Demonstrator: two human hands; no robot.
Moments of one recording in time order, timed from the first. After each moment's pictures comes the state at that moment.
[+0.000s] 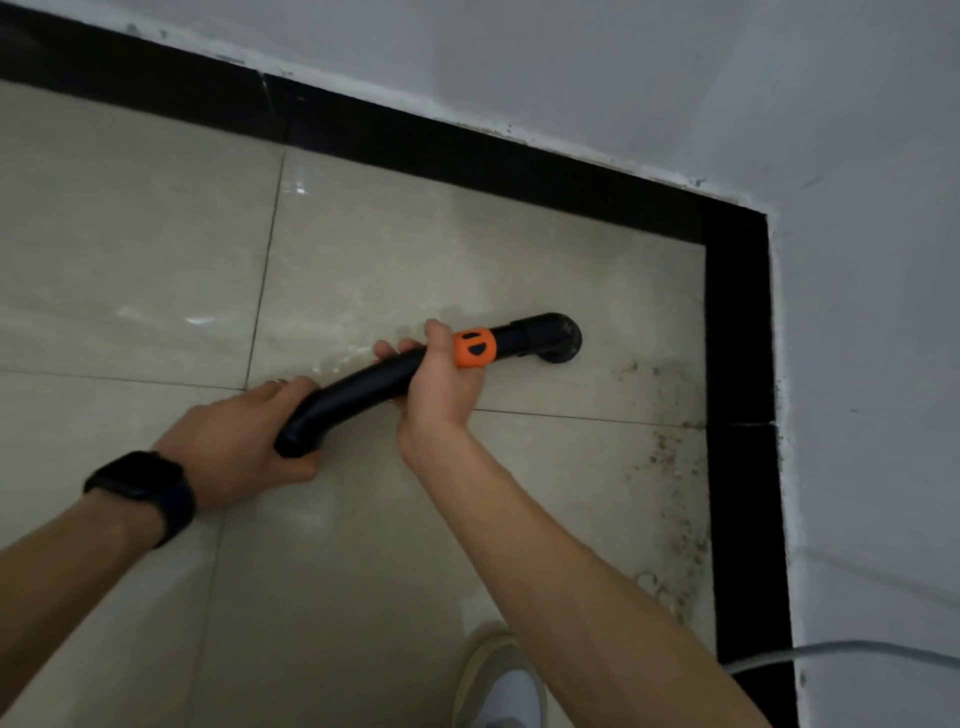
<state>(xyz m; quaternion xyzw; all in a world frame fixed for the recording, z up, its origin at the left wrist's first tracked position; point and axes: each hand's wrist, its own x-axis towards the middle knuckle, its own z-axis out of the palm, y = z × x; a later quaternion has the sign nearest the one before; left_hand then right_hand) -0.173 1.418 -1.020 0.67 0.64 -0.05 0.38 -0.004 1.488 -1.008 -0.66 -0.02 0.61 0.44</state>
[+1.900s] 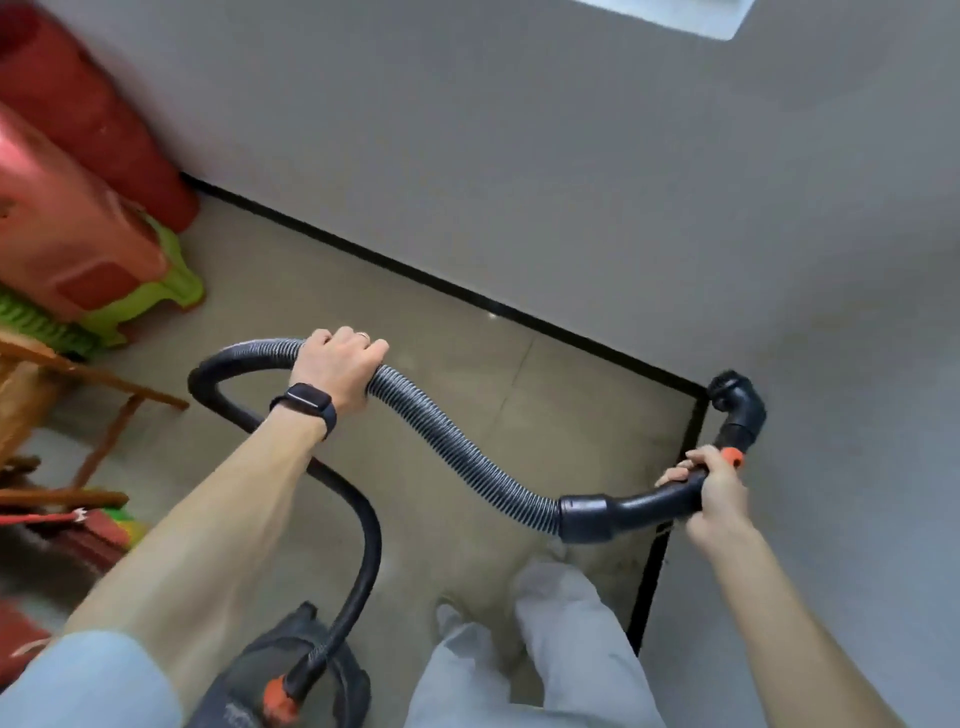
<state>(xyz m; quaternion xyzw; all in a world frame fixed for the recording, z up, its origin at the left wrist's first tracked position) -0.257 1.149 -0.212 0.62 0.76 -0.18 0.01 0.158 1.264 -0.239 -0.67 -0.05 0.65 0.35</state>
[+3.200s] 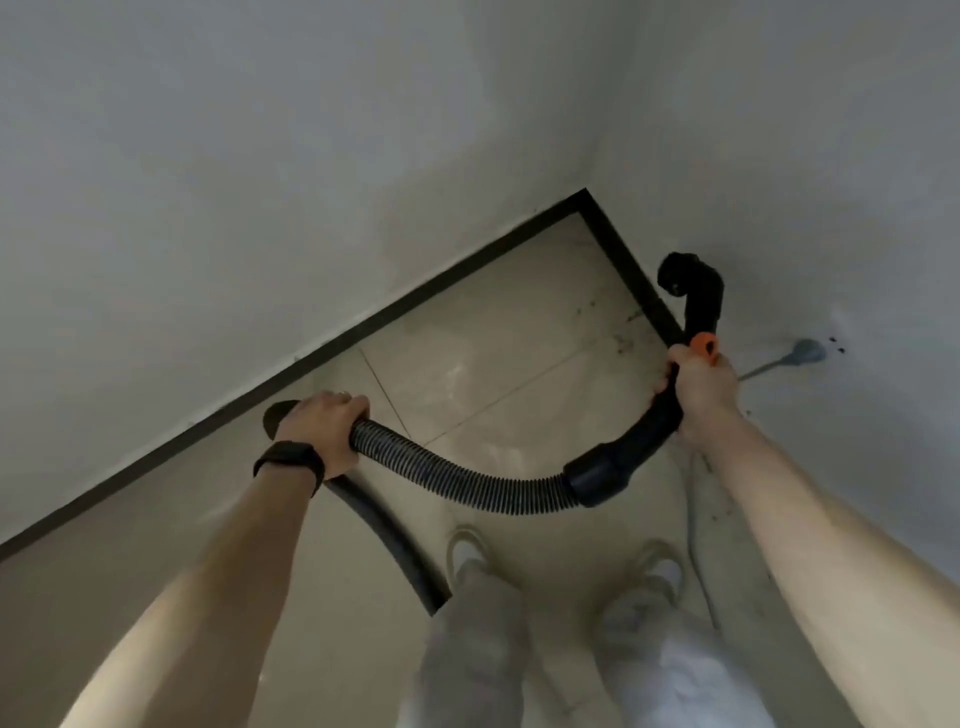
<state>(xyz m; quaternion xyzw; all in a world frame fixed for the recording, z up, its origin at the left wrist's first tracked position) -0.179 1.538 -0.663 0.82 0.45 -0.30 0.18 0.216 1.404 -0.658 -0.78 0.13 0.41 0.46</state>
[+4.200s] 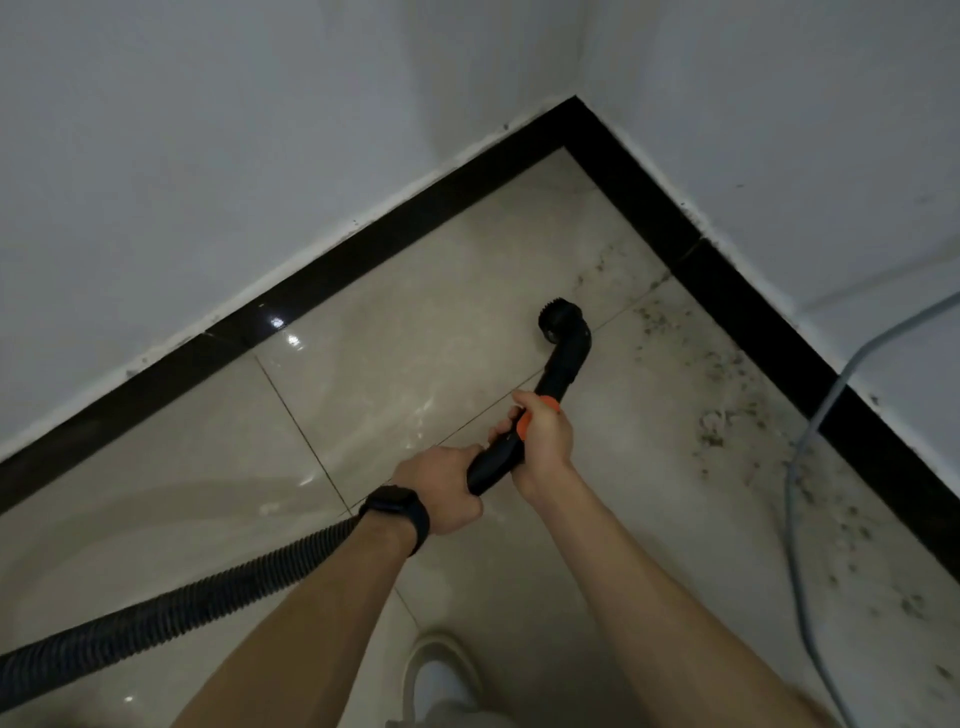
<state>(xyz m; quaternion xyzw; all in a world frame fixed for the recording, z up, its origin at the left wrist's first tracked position) -0.064 1.459 -0.959 0.80 0.41 -0.25 0.36 0.067 1.422 -0.975 -0.57 0.22 0.52 0.59</state>
